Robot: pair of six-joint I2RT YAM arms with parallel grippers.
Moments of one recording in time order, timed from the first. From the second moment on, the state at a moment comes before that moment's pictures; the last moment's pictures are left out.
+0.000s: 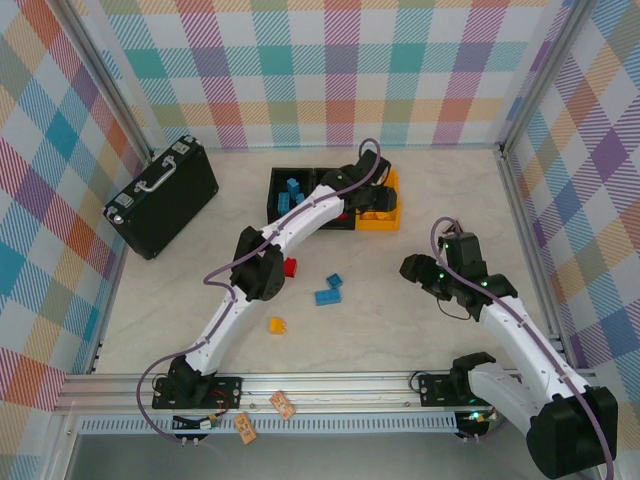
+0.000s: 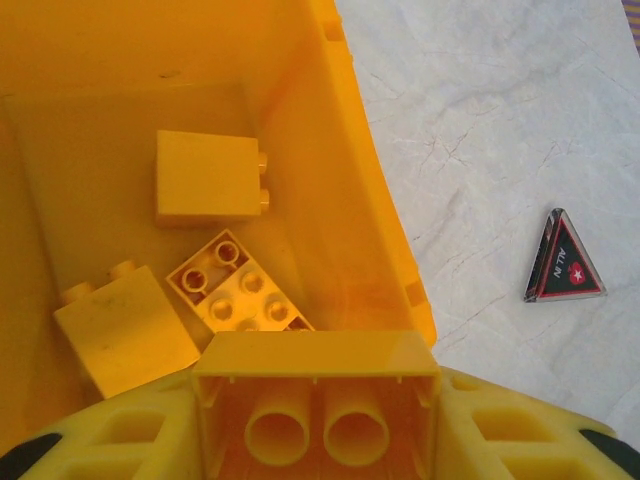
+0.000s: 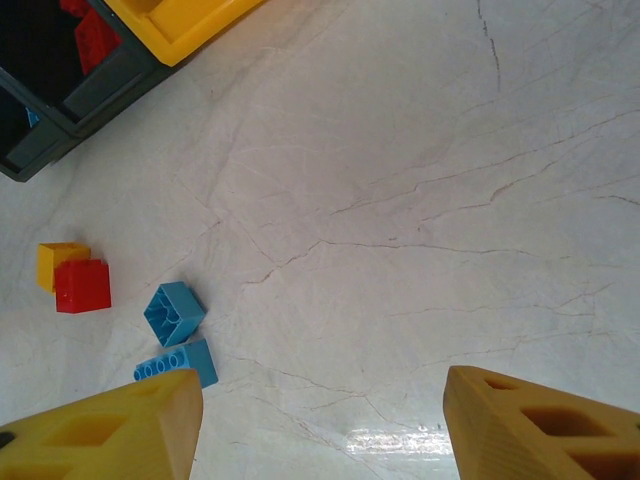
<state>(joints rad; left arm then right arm) -0.74 2.57 2.51 -0.78 0.05 -0.56 0.25 0.91 0.62 -0.59 -0.24 0.70</state>
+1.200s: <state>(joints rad) -0.77 2.00 1.84 -0.64 0.11 -0.56 0.27 0.97 0.64 -0.59 -0.31 0.67</state>
